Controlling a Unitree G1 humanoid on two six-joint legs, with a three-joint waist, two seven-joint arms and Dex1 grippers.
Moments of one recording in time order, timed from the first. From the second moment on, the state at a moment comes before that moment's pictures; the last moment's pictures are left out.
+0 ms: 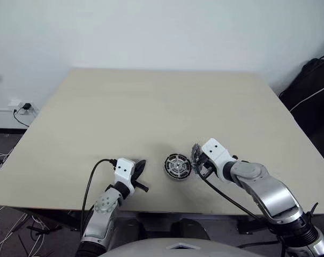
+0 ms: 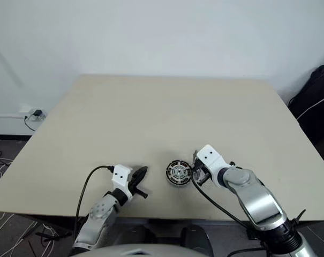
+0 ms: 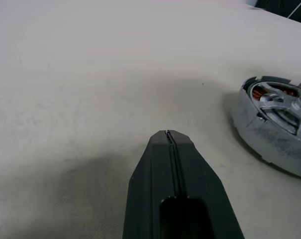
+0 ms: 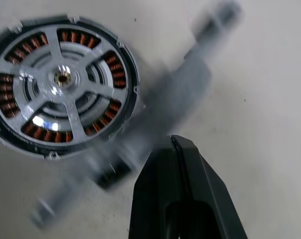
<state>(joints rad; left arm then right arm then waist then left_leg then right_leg) 0.18 0.08 -0.17 0.12 -0.10 -0.07 -0.41 -0.09 -0.61 0.24 -0.52 0.12 1.09 0.45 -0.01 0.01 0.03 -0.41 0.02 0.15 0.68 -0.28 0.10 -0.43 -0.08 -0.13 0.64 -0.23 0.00</state>
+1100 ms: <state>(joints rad) 0.18 0.08 -0.18 0.11 -0.10 -0.07 -0.41 -0.11 -0.55 0.26 -0.51 0.26 1.04 0.54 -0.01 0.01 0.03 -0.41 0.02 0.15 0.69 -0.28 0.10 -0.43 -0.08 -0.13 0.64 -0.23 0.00</state>
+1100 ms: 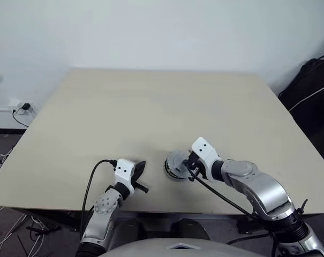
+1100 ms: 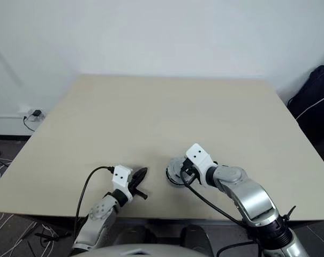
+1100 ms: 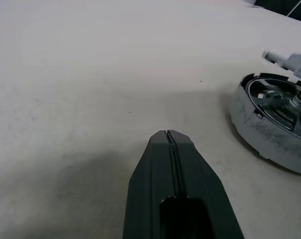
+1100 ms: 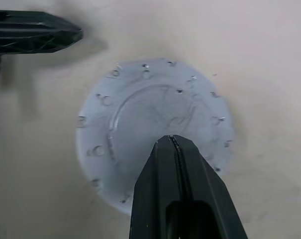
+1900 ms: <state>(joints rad) 0.18 0.08 -0.18 0.11 -0.10 -0.07 -0.40 -0.09 -0.44 0.22 -0.34 0.29 0.86 0.54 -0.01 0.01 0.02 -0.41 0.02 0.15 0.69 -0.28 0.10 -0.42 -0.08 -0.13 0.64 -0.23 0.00</state>
